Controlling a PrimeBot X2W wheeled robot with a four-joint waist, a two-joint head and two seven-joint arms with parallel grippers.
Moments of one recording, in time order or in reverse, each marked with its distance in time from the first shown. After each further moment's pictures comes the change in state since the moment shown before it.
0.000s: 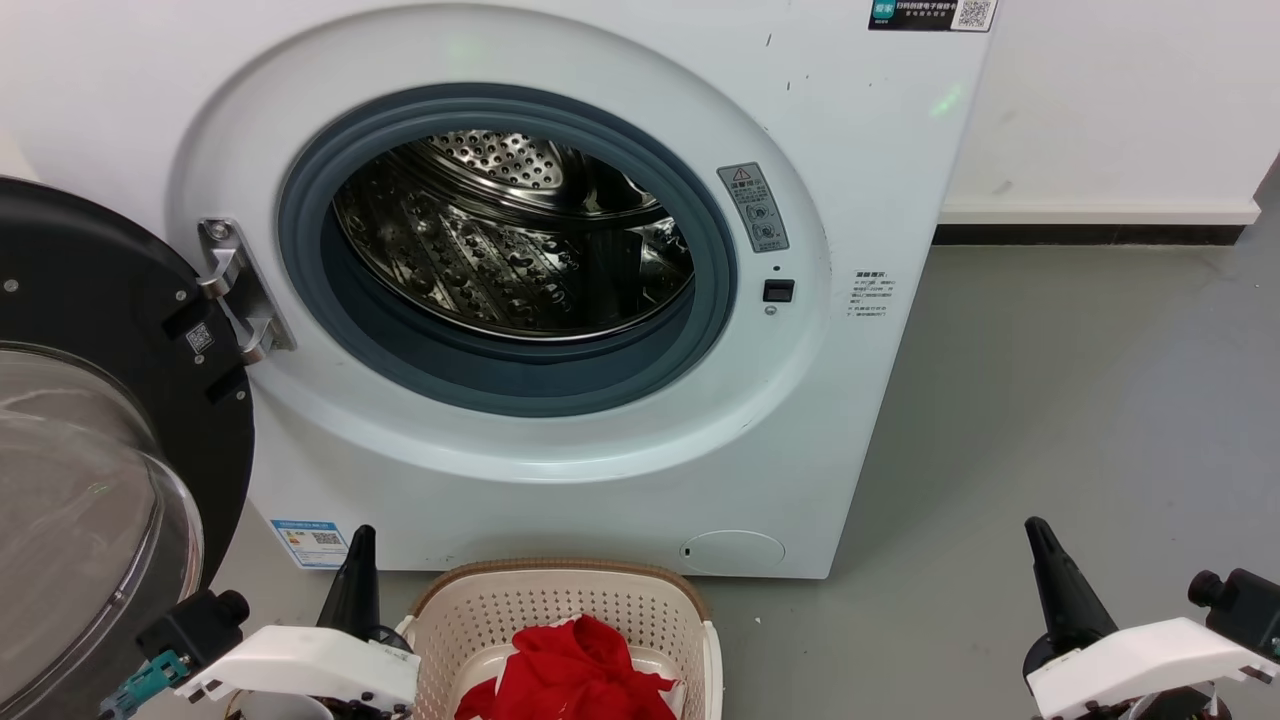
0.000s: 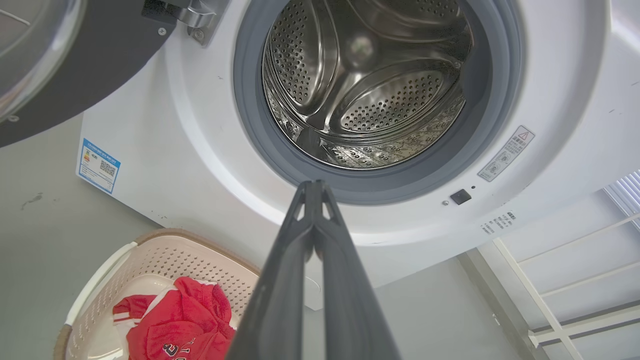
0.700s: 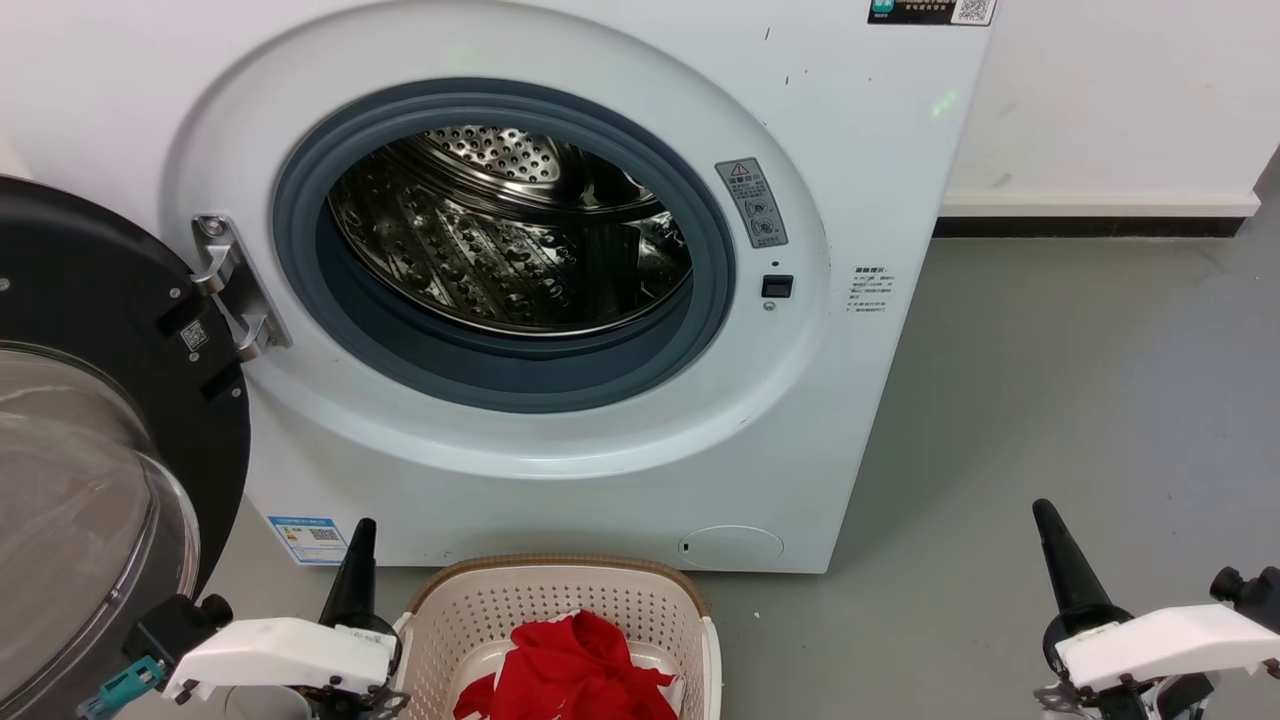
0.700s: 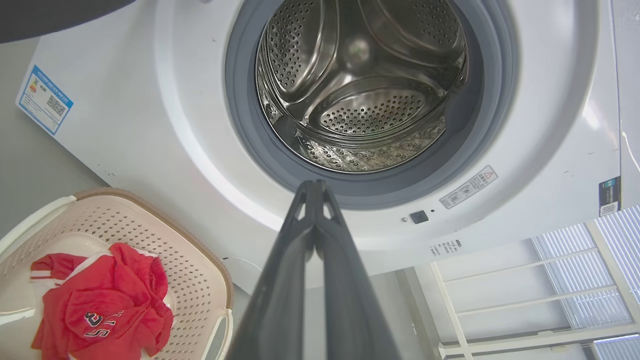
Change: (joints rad) left arm -0.026 -0.019 0.044 0.025 -0.246 -0.039 0.058; right arm -0.039 0.000 -0.019 0.037 0.284 0.000 0.022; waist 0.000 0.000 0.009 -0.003
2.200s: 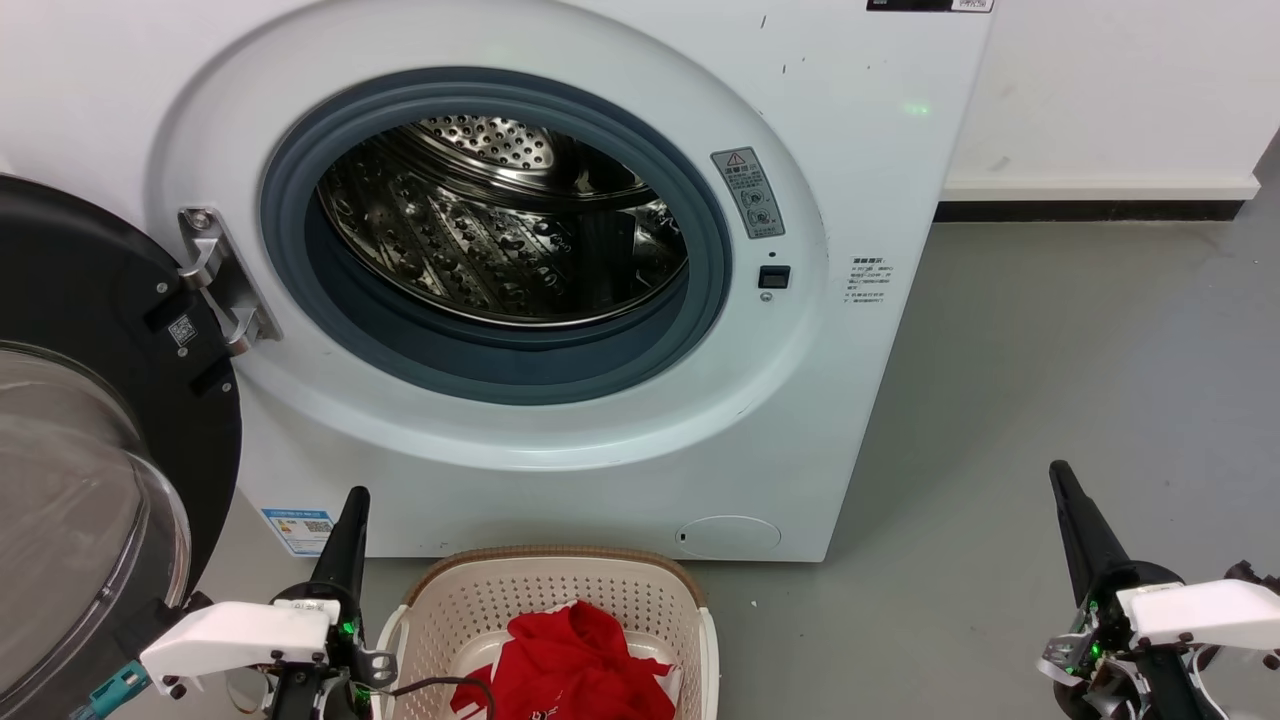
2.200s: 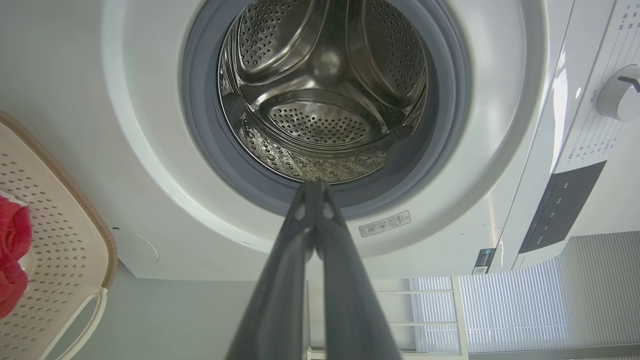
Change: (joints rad) left arm -0.055 -0.027 0.074 0.037 -0.392 -0.067 0.092; right arm -0.076 0.000 -0.030 0.059 0.458 0.000 0.038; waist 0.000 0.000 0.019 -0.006
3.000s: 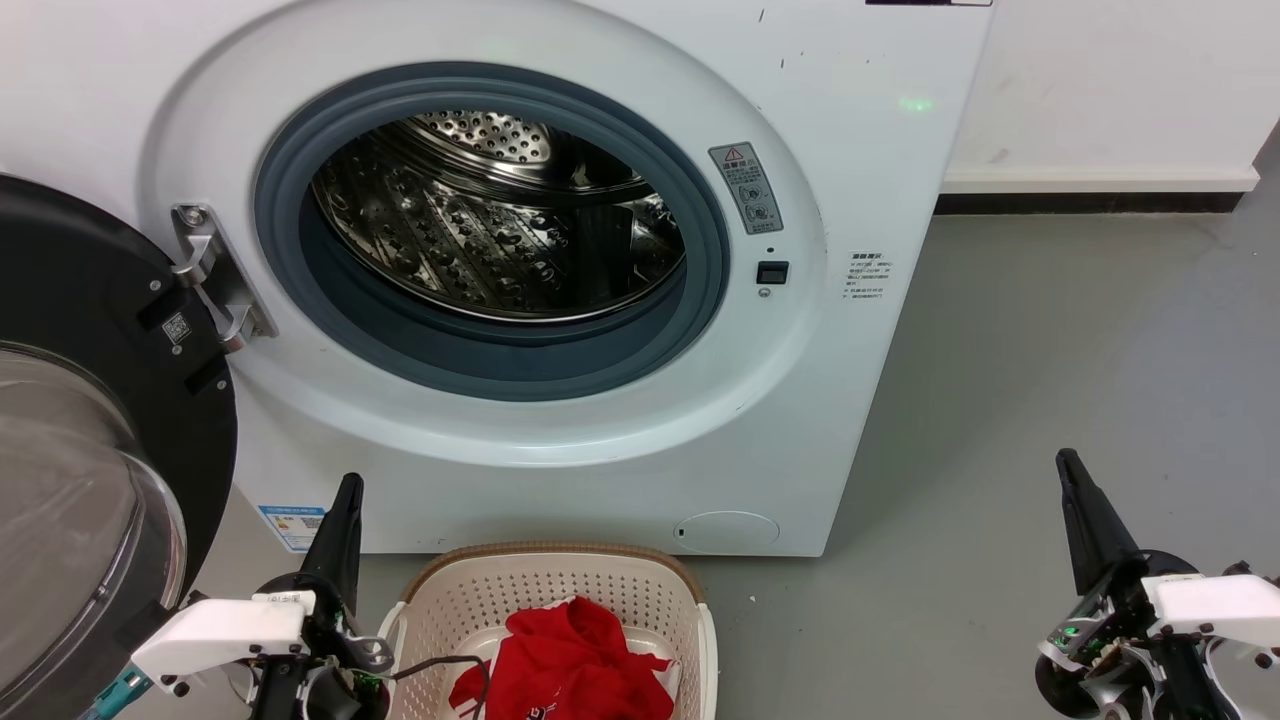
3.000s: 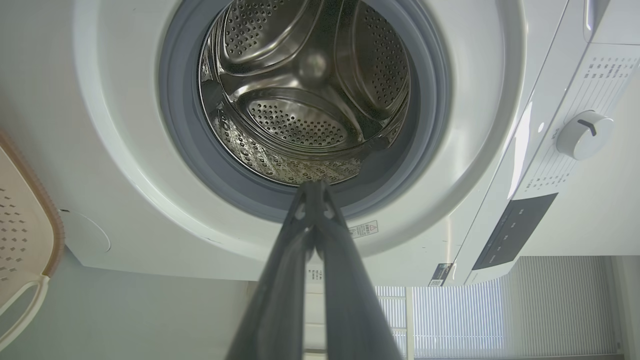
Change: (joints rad) left arm -0.020 -0.009 0.027 0.016 -0.149 -0.024 0.034; right arm -0.025 0.000 -0.012 0.022 0.170 0.000 0.016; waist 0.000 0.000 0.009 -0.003
